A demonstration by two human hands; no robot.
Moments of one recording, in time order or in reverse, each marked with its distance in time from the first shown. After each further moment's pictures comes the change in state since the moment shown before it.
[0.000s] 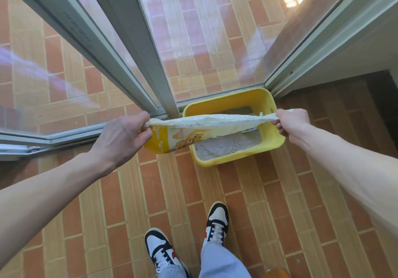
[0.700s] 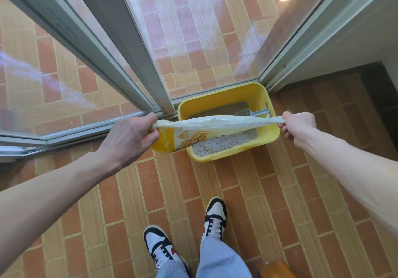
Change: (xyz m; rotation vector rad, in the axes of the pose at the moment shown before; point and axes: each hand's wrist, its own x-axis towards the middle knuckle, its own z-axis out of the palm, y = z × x) left_hand 0.004 0.025 0.016 0.000 -0.015 0.069; right_hand -0.003 0.025 -0.031 0.039 0.092 0.072
